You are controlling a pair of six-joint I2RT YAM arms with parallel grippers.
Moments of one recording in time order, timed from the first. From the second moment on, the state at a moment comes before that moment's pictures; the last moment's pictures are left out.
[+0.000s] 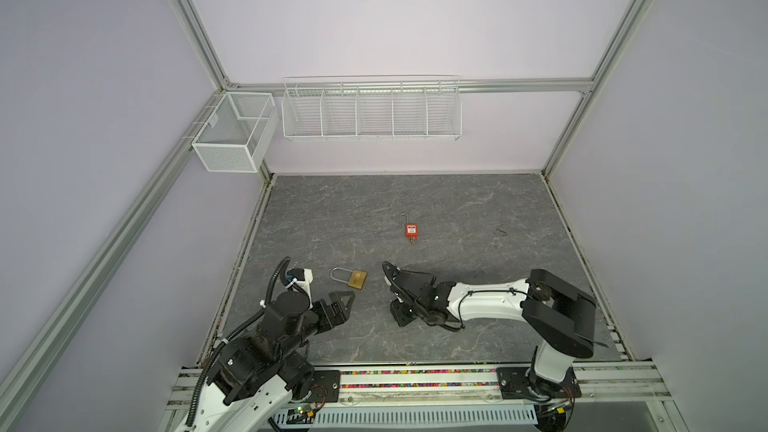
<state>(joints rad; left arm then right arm) -0.69 0.33 0.63 -0.92 -0.03 -0.90 1.13 1.77 0.93 -0.17 0.01 0.56</state>
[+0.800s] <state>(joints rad) -0.69 0.34 0.54 -0.79 0.00 -0.92 1.13 1.77 0.94 -0.20 0.01 0.55</state>
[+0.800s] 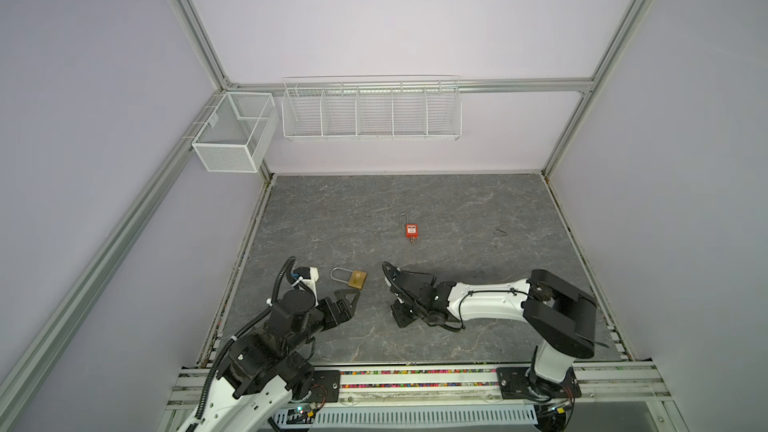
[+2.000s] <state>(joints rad) -0.69 0.36 0.62 -0.90 -0.14 -0.97 1.26 1.79 1.00 -0.36 0.26 0.39</state>
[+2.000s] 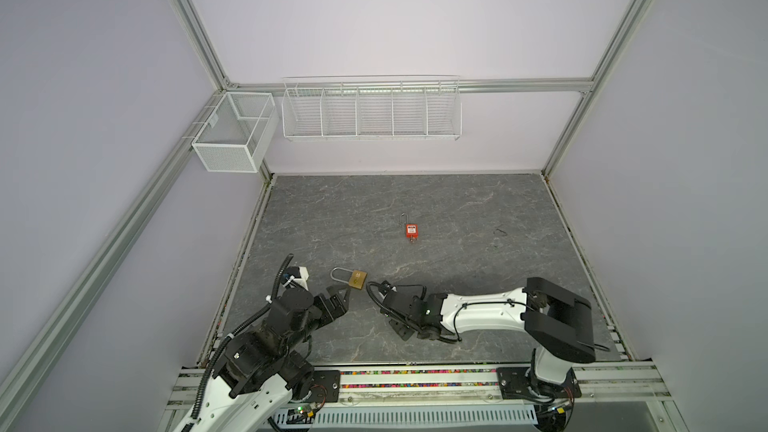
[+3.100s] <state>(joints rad) -0.69 0.34 0.61 -0.90 -0.16 -0.99 1.26 1.85 1.06 -0.37 0.31 0.29</state>
